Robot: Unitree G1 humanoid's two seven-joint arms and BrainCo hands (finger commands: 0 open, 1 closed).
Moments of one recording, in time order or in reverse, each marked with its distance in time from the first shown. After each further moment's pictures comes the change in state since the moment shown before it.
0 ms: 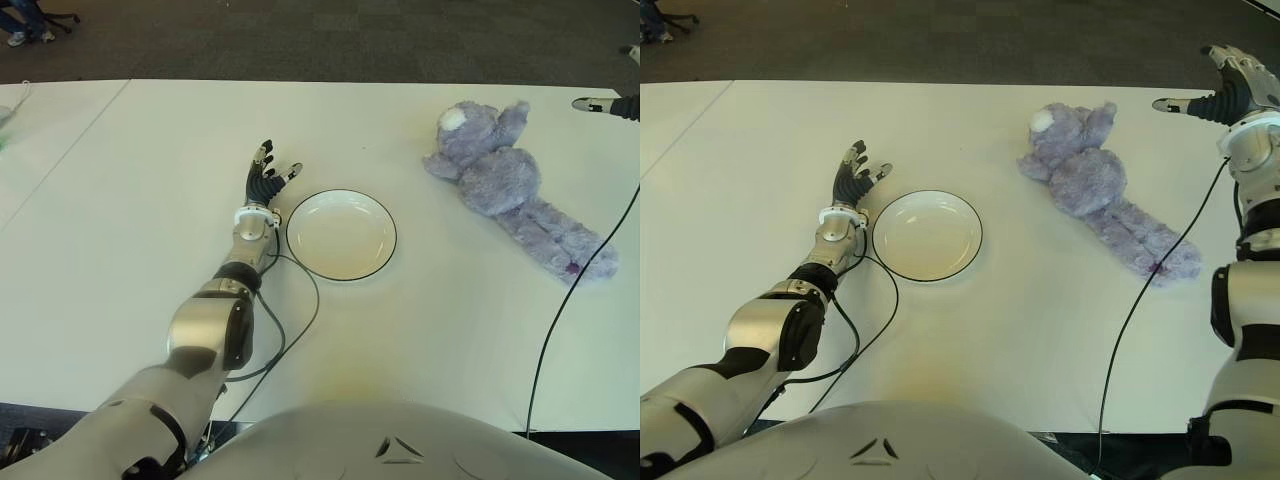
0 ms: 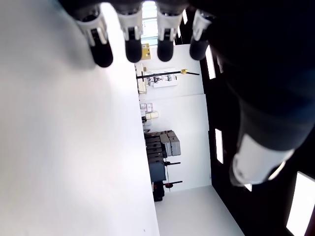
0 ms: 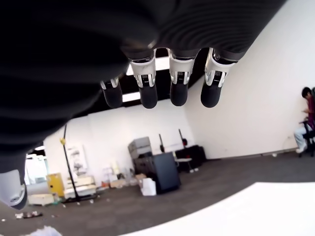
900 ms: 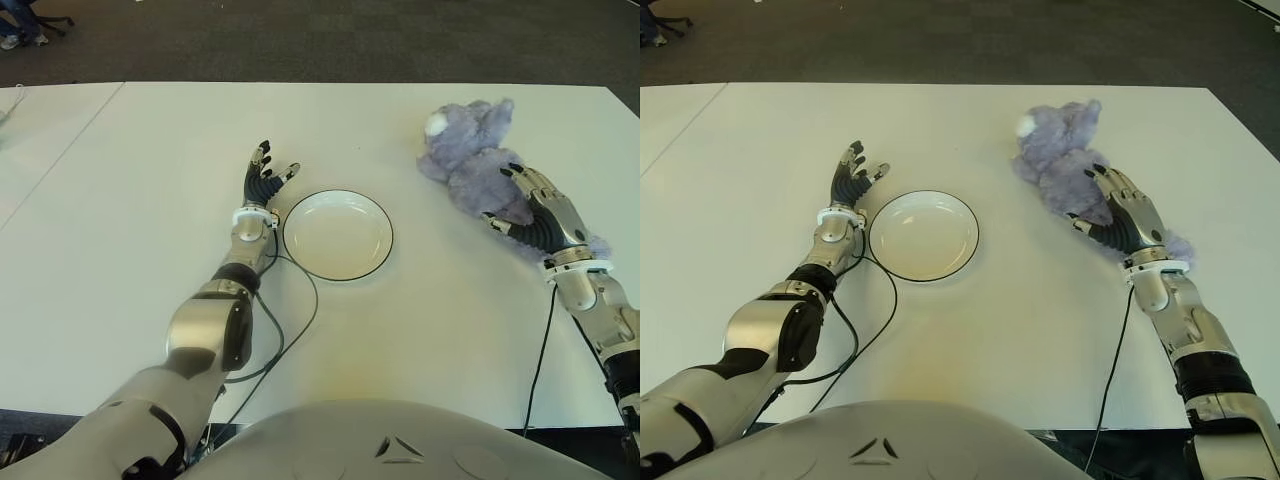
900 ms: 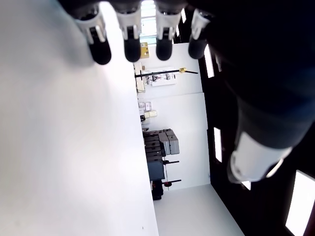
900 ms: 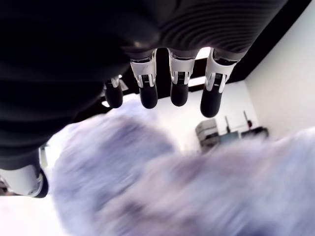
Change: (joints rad) left arm 0.009 0.003 0.001 -0.005 0.000 -0.002 0.000; right arm 0.838 0.203 -0.185 -0.783 0.001 0.001 -0.163
